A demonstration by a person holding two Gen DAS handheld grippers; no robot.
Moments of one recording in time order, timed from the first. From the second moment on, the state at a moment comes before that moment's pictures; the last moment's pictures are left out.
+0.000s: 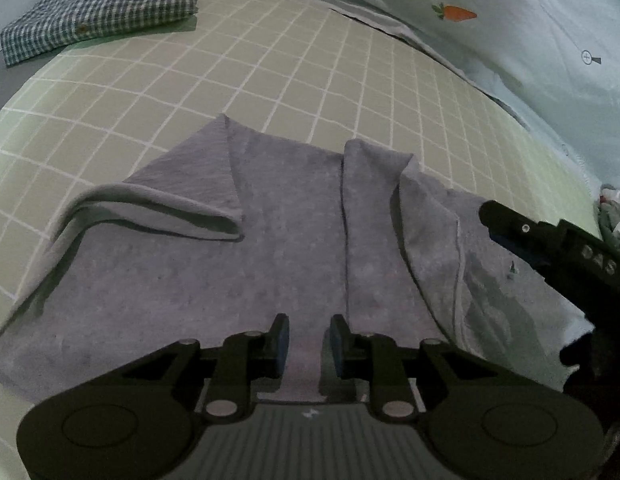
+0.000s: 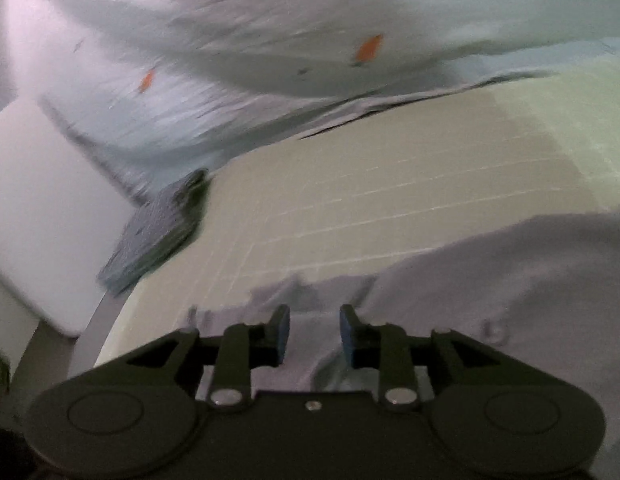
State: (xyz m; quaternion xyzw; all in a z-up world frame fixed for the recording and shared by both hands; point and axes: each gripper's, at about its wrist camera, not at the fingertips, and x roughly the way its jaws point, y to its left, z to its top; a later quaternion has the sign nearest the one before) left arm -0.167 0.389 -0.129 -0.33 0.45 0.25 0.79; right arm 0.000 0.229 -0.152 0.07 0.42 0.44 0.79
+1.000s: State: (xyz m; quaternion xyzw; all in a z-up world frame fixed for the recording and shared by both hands) left arm -0.228 0.433 -0.117 -0.18 0.47 0.39 0.77; right arm 0.004 0.194 -0.141 -0.04 0.40 0.32 0.86
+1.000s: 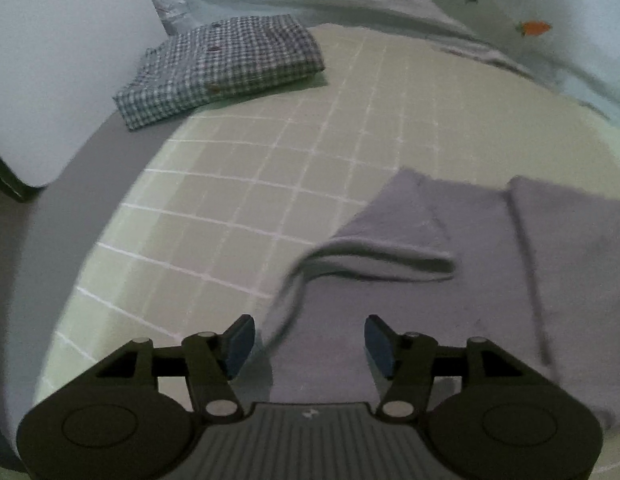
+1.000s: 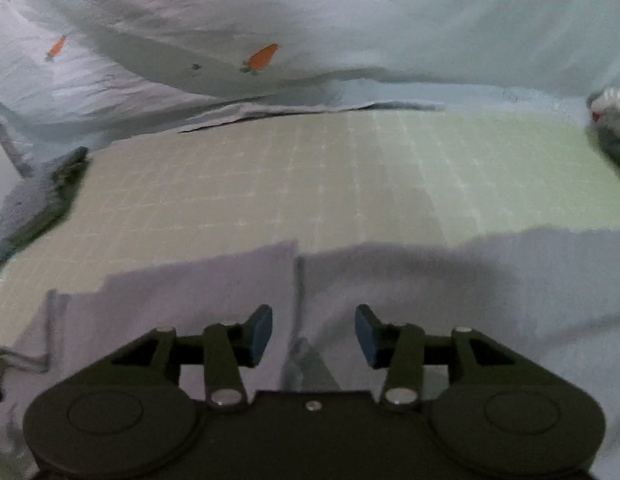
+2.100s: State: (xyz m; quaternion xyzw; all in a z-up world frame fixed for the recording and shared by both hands) left arm -0.300 0.450 -0.126 -0.39 0.39 0.38 0.74; right arm -0.103 0.346 -0.142 -0.11 0.39 0.52 0.75
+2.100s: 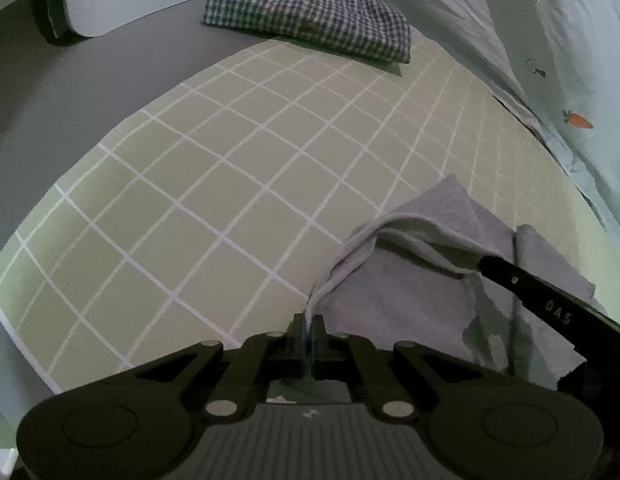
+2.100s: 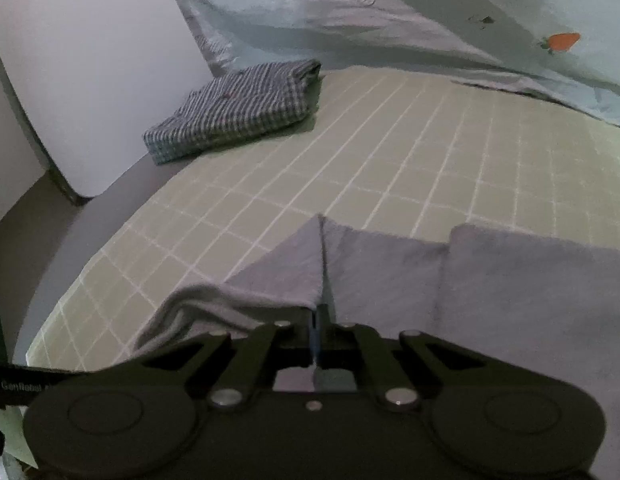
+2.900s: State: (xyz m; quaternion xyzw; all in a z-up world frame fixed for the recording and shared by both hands) left arm -0.100 0.271 -0.068 -0.36 0.40 0.16 0.83; right arm 0.094 0.173 -0.096 0.05 0.36 0.47 0.81
